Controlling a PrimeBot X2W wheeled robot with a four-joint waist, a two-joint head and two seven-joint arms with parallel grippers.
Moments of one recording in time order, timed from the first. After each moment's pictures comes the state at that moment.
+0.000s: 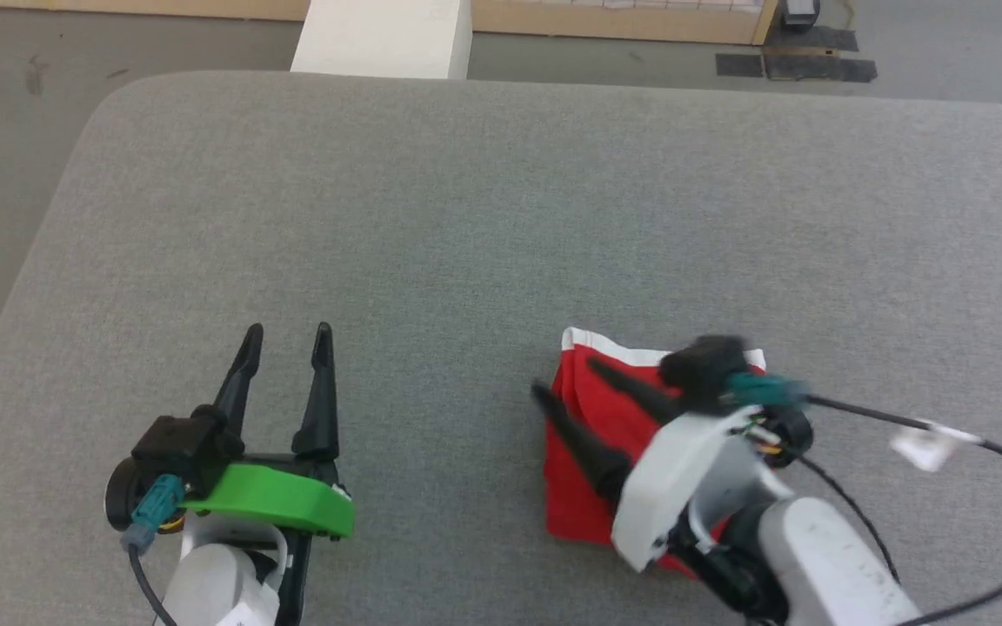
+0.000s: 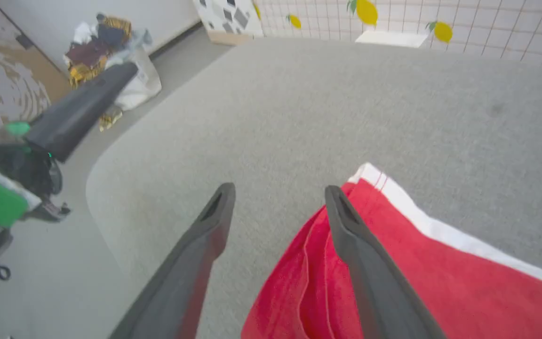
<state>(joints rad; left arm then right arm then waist) -0.13 0.05 -0.03 0.12 -0.21 -0.12 -0.26 -0.24 -0.05 0.41 0.06 0.37 0.13 0.33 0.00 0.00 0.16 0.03</state>
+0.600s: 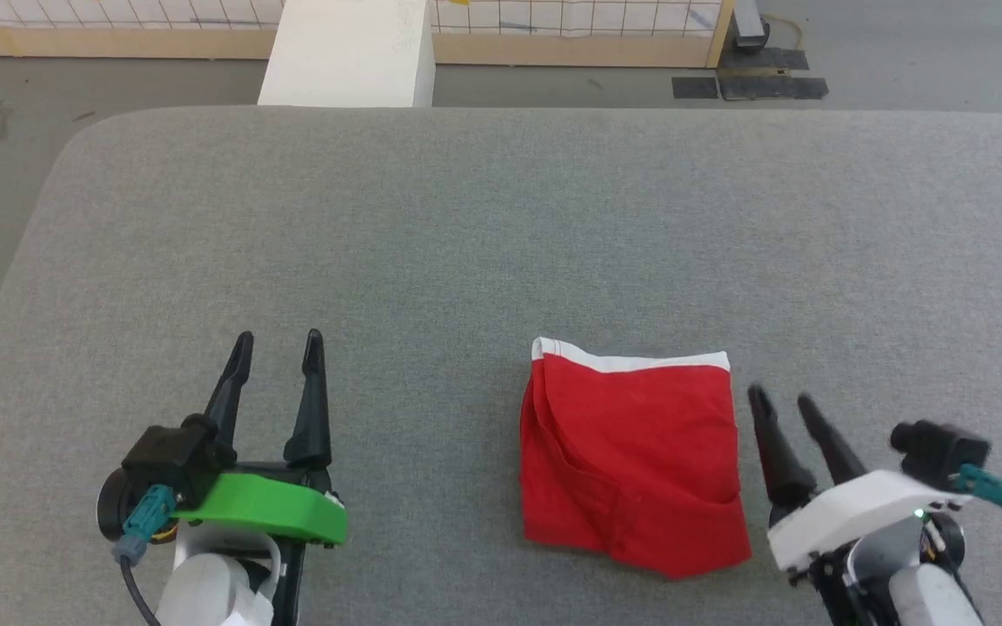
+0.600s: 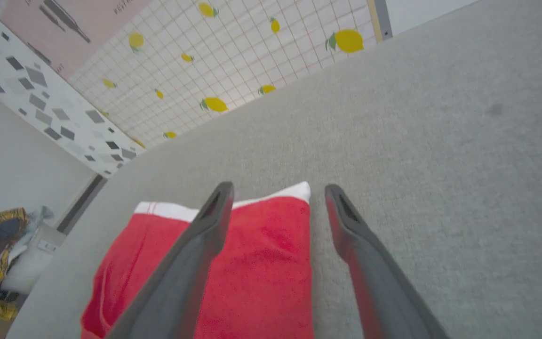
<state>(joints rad) -0.11 0.05 -0.02 0.10 -0.21 -0.12 -0.26 -0.10 -0.05 0.03 0.26 0.53 0.13 -0.05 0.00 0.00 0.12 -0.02</state>
